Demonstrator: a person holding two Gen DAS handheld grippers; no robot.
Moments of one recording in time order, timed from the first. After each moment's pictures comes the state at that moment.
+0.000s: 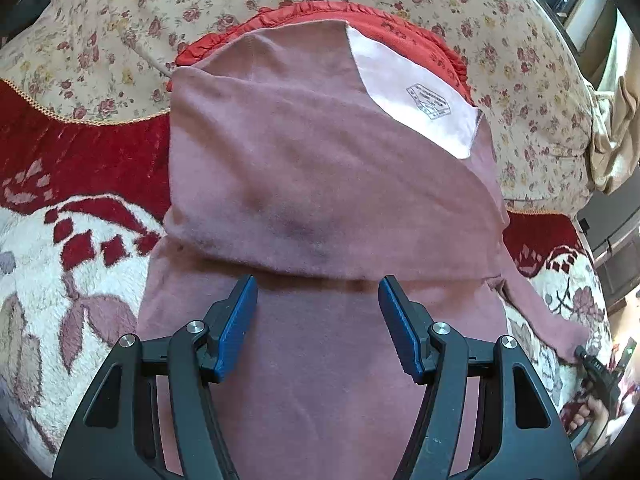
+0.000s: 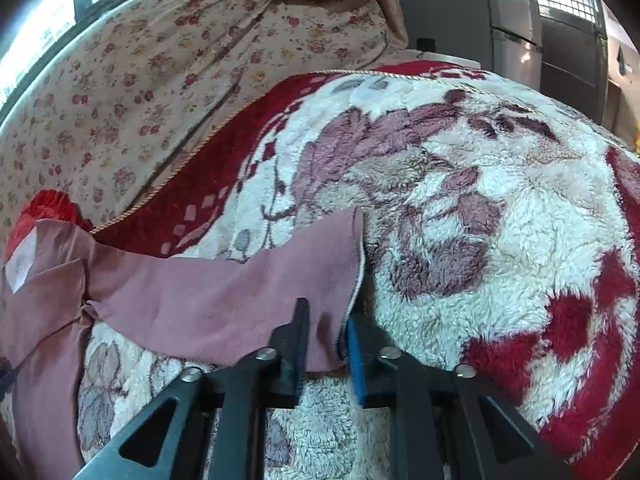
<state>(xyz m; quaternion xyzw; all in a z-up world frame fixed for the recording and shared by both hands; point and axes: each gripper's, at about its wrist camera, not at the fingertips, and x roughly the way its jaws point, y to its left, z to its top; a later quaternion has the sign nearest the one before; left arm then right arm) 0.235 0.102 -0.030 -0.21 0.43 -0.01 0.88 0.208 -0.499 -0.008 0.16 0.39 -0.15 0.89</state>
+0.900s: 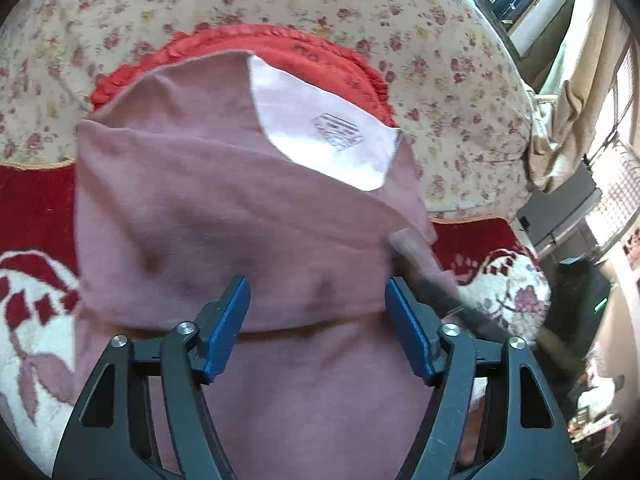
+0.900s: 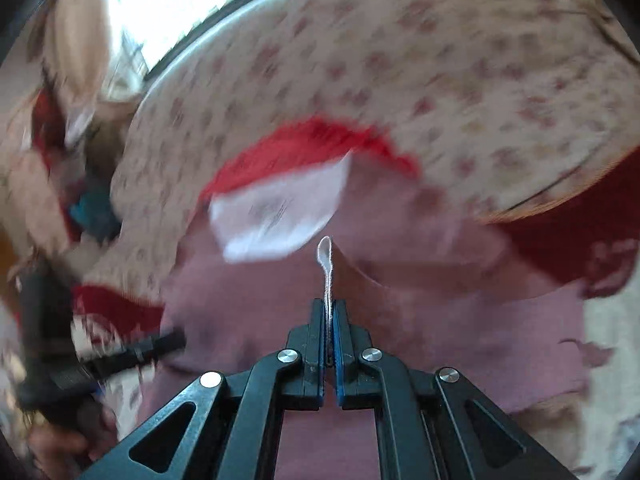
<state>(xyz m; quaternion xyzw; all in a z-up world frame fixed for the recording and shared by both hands) 0.265 0.080 0.001 -0.23 0.39 -0.14 0.88 0.322 -0.139 0.019 0.12 0.35 0.19 0.91</state>
